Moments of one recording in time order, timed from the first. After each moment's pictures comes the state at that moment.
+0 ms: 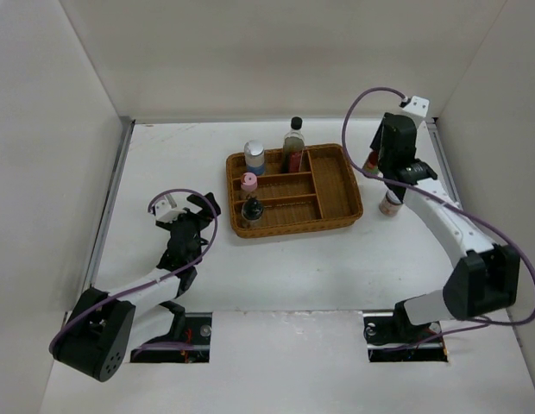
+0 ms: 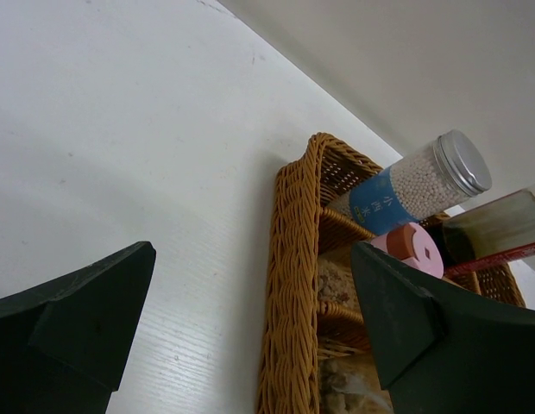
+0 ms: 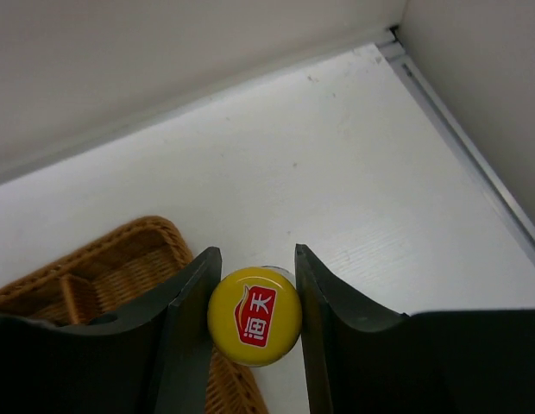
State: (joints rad) left arm -0.39 1.07 0.16 0.83 -0.56 -0.69; right arm 0.23 1.47 1.21 -0.09 0.56 0.28
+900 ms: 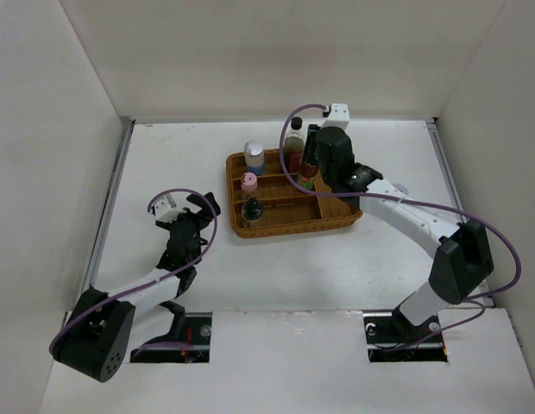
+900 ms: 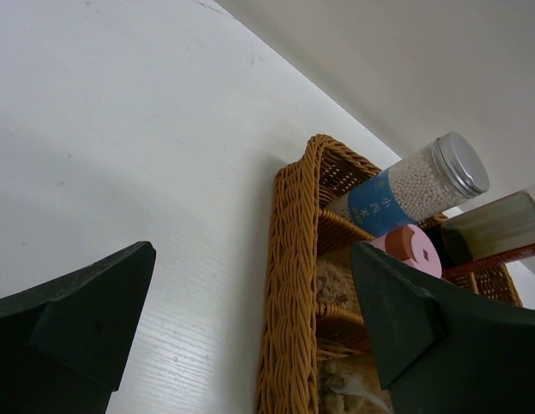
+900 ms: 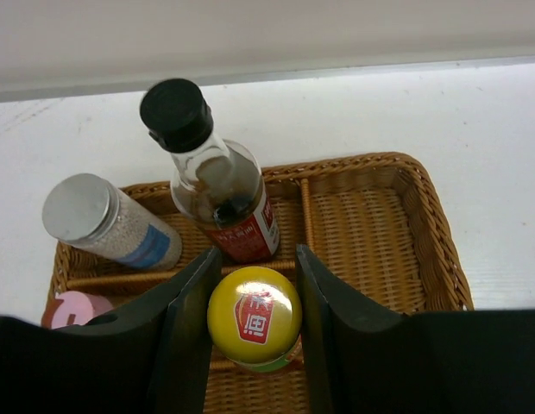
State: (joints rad) left arm -0.39 1.07 0.16 0.83 -0.56 -0.69; right arm 0.64 1.57 1.30 -0.03 0.53 0.31
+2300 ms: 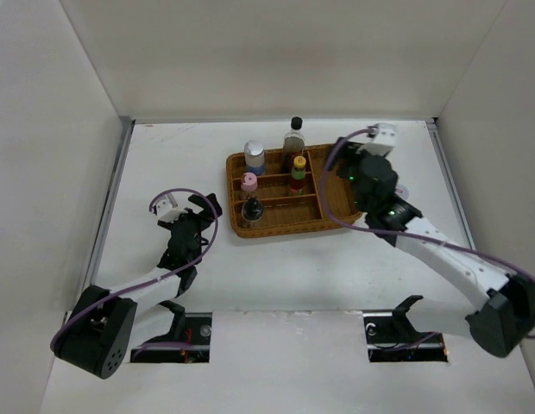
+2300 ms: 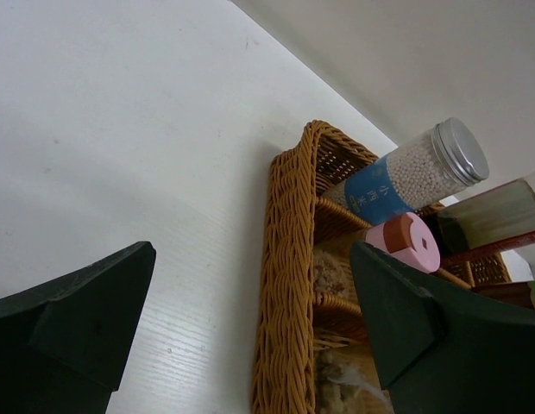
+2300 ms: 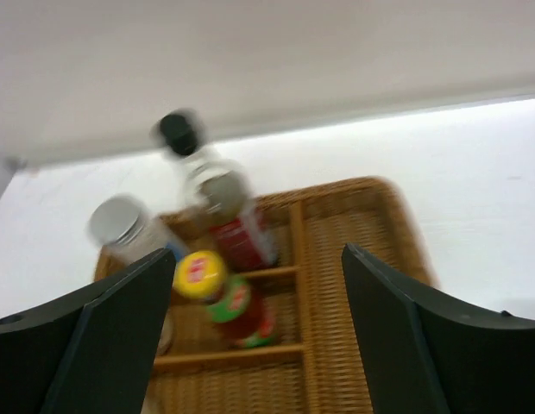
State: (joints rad) left arm -0.39 1.09 0.16 0.83 -0.53 -0.71; right arm 0.65 1.26 1.00 0.19 0.57 0.29
